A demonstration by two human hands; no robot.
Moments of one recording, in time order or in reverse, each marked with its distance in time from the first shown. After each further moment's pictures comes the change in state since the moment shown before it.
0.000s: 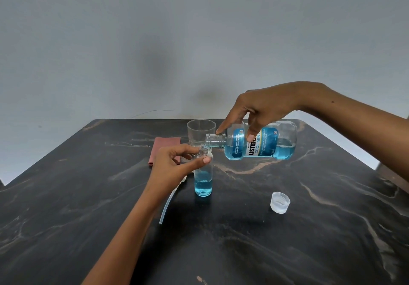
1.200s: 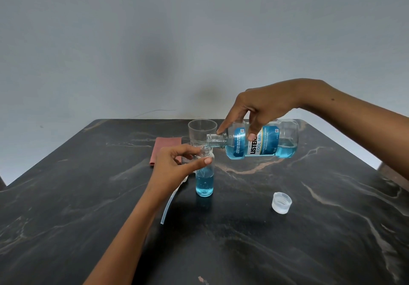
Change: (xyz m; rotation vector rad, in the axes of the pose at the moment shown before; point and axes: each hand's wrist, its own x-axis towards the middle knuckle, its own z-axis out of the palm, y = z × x) left_hand 0.001 -0.003 -0.001 -0.021 -0.016 0.036; right_hand 0.002 -0.004 -0.003 -0.007 -0.034 0.016
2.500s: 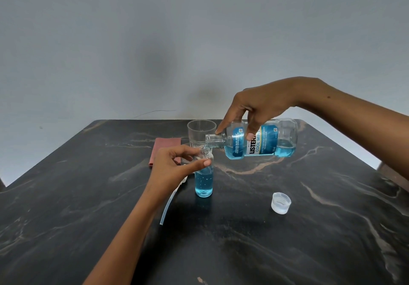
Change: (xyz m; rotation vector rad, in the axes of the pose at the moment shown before) left_hand -0.004 0.007 -0.001 0.040 0.012 -0.041; right_hand -0.001 -0.002 -0.004 -0.106 -0.010 0.030
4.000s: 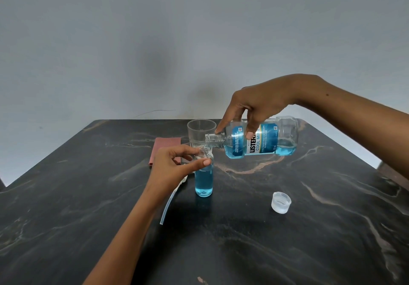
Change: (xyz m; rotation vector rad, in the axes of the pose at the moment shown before) left_hand 0.002 -0.001 0.001 0.009 0.009 0.004; right_hand -0.001 -0.006 -0.002 -0.005 -0.039 0.049
